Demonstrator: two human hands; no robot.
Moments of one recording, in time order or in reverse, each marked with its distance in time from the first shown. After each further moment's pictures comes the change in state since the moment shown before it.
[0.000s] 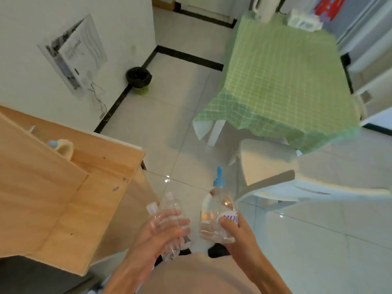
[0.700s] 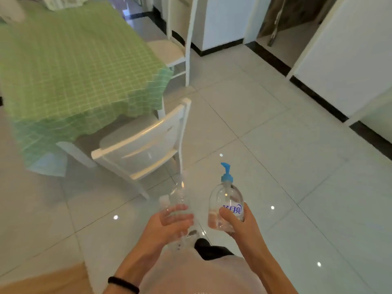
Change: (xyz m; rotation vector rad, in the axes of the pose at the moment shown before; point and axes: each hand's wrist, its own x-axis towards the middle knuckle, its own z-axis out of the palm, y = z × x) left_hand 0.025 -0.183 0.384 0.707 -0.630 -0.175; right_hand -0.265 0.115 -0.318 0.384 0.886 -0.063
